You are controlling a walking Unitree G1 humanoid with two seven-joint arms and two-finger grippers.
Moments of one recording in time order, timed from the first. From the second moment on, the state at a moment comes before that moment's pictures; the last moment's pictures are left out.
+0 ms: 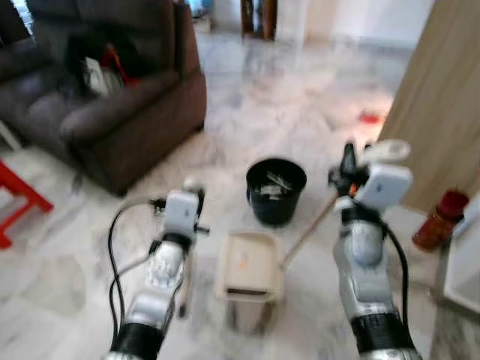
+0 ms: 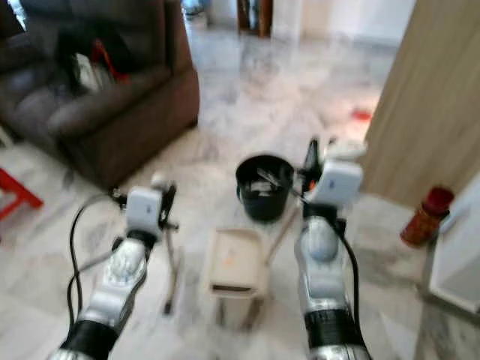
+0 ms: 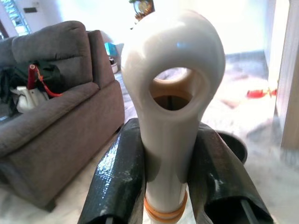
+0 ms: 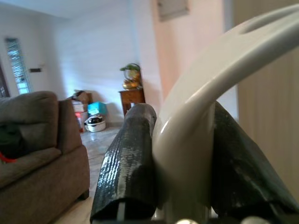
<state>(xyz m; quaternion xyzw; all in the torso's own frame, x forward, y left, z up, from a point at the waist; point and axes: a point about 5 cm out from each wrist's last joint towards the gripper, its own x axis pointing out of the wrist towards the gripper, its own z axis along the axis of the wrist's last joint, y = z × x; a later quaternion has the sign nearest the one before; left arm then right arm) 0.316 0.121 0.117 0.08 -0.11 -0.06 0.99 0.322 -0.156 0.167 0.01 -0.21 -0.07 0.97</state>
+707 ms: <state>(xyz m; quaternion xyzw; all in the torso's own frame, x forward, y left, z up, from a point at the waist) 0.317 0.139 0.116 0.10 -0.11 -0.04 0.99 0.323 -0.137 0.194 0.03 -0.26 -0.05 0.96</state>
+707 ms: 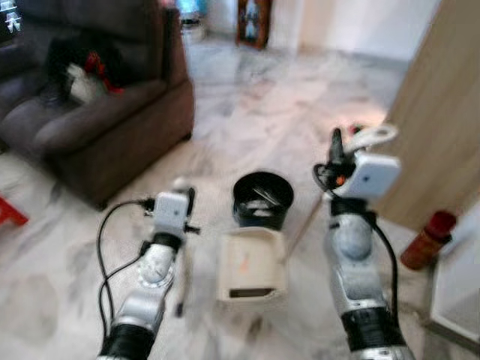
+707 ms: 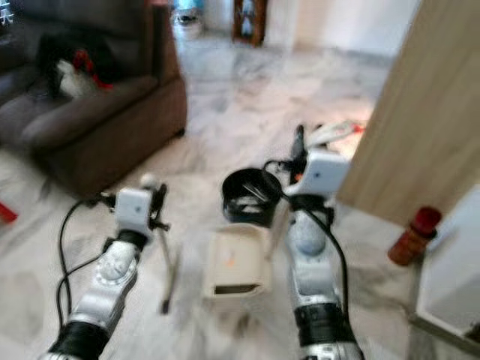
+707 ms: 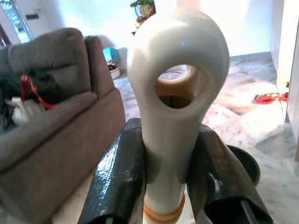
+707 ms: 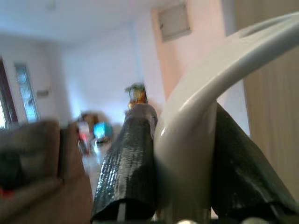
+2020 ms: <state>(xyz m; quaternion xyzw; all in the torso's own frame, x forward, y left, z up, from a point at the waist) 0.316 0.123 0.118 0.08 -0.11 -0.06 0.99 0.319 -0.143 0.234 0.04 -0.31 -0.06 0.95</state>
